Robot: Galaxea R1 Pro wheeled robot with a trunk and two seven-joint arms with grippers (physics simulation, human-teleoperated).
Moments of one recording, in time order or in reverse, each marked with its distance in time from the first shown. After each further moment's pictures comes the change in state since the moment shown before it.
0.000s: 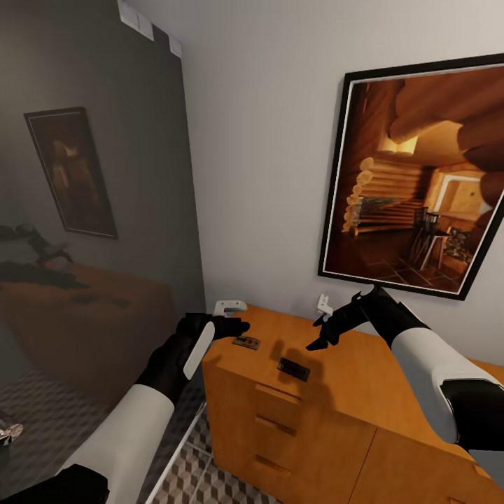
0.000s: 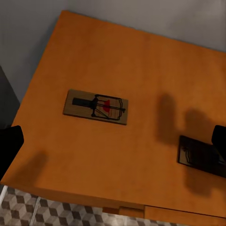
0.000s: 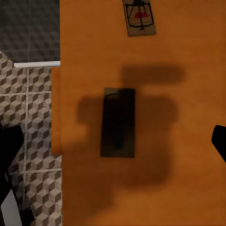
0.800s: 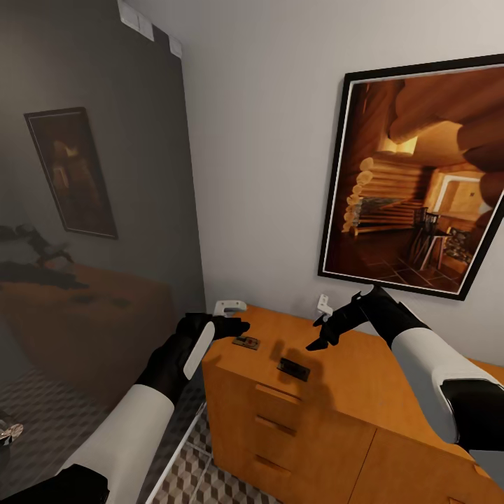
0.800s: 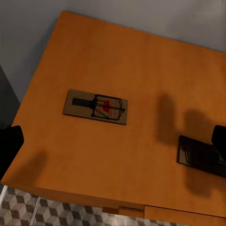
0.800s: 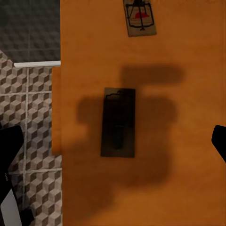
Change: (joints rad) left arm 0.000 0.000 0.000 -0.001 0.000 0.000 0.000; right arm 0.000 0.000 0.001 0.000 0.000 -0.002 0.000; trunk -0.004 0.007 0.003
